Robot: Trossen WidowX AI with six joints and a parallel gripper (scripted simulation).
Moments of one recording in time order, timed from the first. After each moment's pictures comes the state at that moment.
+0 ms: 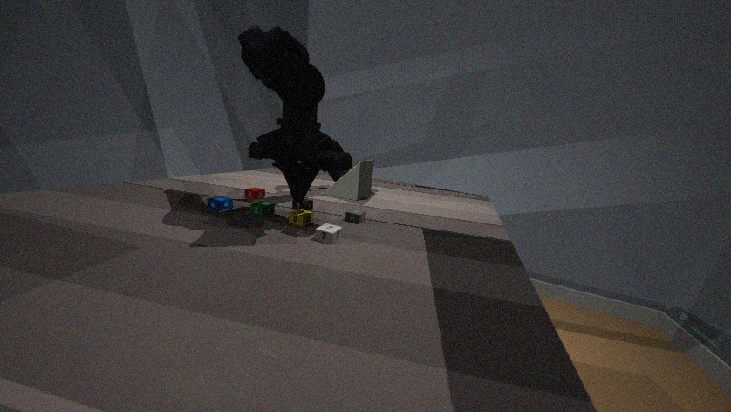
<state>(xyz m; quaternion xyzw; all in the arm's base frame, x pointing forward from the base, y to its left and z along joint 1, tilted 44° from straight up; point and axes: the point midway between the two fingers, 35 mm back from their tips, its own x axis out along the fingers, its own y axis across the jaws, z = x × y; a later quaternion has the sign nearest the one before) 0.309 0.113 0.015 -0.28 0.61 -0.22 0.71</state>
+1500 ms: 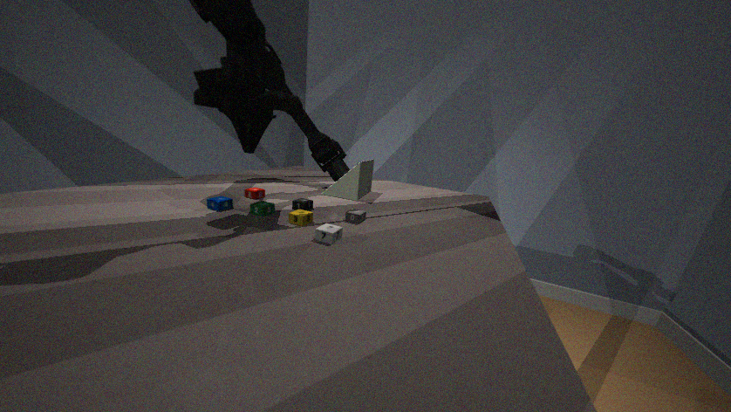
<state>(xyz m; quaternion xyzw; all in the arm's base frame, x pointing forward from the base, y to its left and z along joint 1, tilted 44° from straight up) 0.329 0.108 0.137 -0.30 0.61 -0.22 0.70</state>
